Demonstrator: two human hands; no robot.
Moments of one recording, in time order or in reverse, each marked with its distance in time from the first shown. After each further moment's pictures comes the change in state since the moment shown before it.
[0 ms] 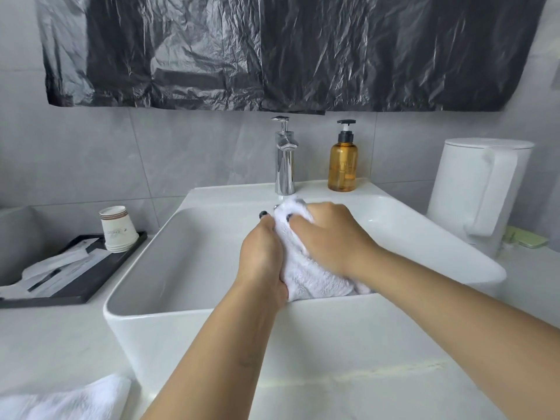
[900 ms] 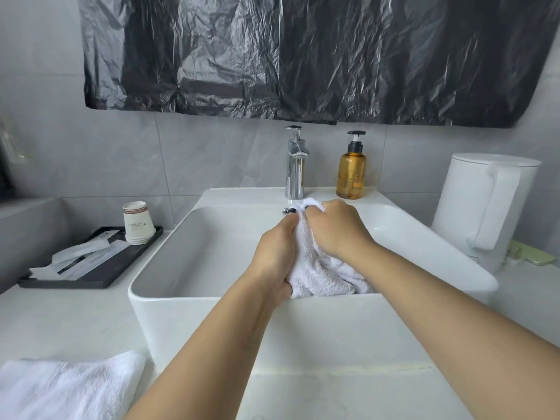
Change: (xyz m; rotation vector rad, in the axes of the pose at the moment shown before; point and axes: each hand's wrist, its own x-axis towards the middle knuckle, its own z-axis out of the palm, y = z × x) left_hand -0.009 -0.001 0.001 0.098 -0.081 -0.020; right_hand 0.022 0.008 0.002 0.064 0.082 0.244
